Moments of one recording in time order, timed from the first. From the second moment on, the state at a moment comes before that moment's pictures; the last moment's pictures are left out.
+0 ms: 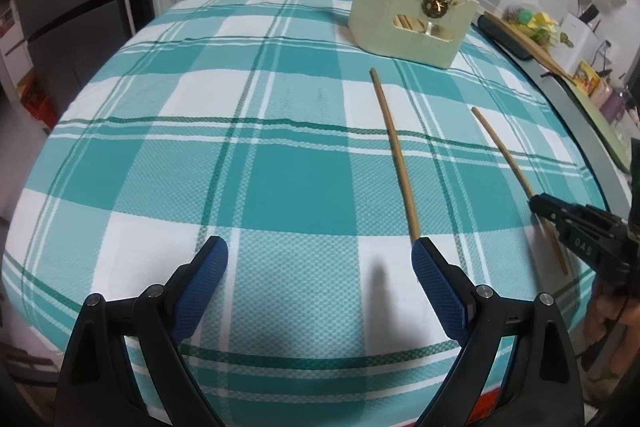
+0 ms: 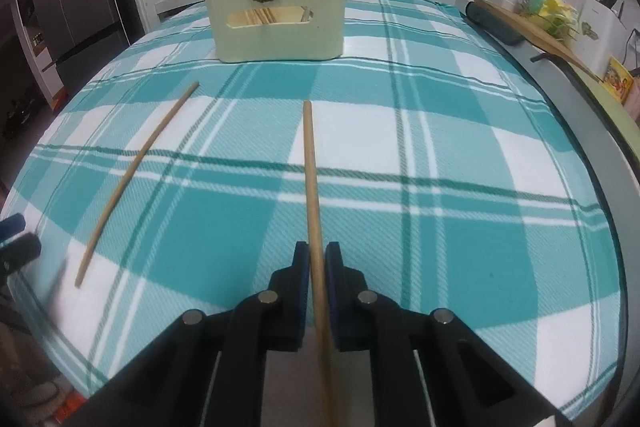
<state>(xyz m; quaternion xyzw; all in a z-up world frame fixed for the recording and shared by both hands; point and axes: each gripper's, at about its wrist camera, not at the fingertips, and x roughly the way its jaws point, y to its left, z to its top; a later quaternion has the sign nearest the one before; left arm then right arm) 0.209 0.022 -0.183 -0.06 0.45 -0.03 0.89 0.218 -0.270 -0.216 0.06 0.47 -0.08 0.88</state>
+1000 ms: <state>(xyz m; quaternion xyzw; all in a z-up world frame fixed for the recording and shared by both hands) 0.222 0.013 -0.181 -0.06 0.45 -0.09 0.88 0.186 -0.281 -0.201 0.12 0.45 -0.04 0.88</state>
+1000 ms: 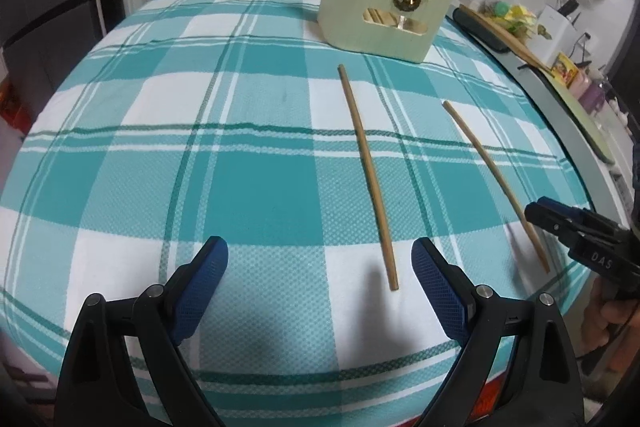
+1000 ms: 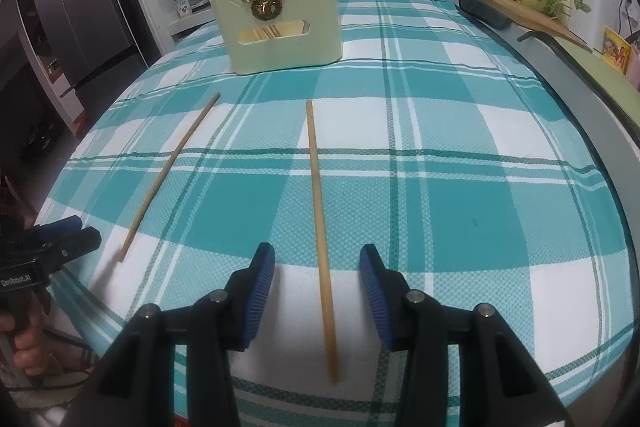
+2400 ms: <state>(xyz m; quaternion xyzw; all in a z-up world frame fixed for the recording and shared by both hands) 0.371 -0.047 -0.158 0.03 0.46 -0.13 0.88 0.367 -0.304 -0.204 0.07 0.54 0.03 0.84</state>
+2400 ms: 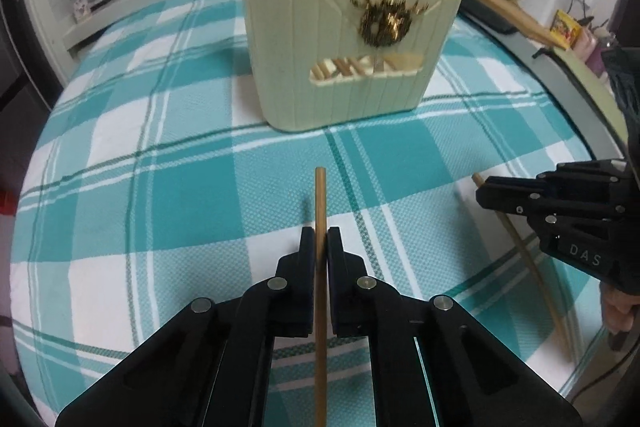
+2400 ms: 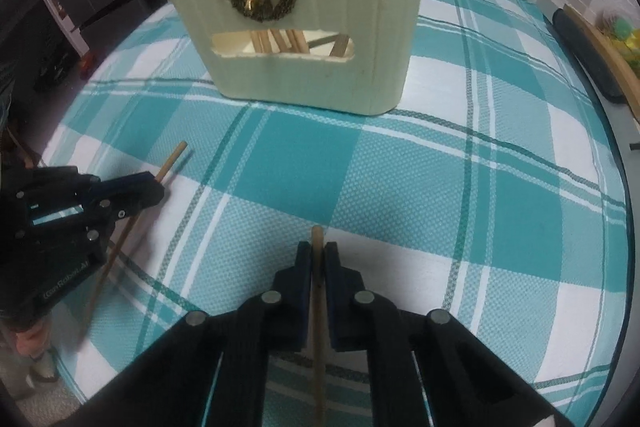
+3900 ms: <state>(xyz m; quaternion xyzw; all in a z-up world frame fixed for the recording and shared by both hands) 0.218 -0.001 0.002 -0.05 0.26 -0.18 0.95 0.195 -0.263 0.004 0.03 0.24 0.02 0.97</state>
